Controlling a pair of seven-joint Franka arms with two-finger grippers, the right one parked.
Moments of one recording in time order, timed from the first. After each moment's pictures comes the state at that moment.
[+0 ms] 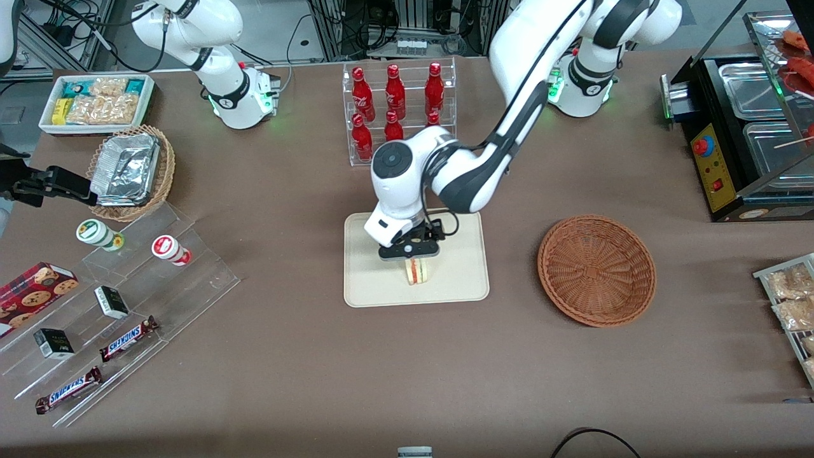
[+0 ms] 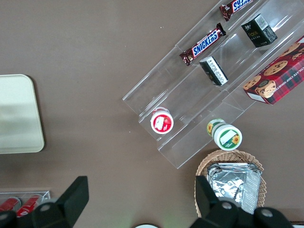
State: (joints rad) arm -0.73 0.66 -0.08 -1.38 0.18 2.05 -0.99
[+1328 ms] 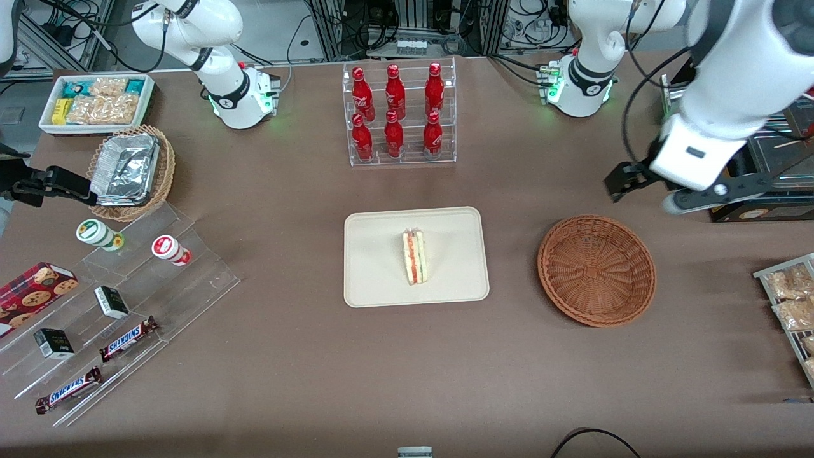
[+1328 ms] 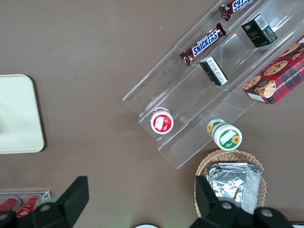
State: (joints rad) arm -0.14 -0.01 -0.07 -1.62 0.06 1.57 -0.36
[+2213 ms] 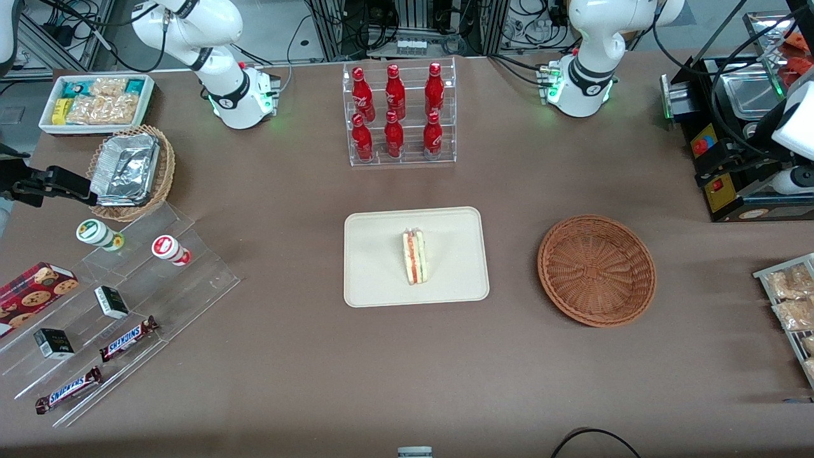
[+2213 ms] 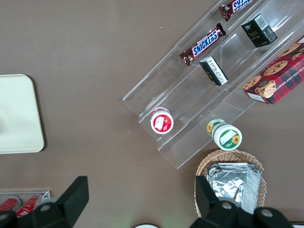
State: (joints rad) arm 0.03 -0.02 -0.08 -1.56 0.04 1.54 -0.10
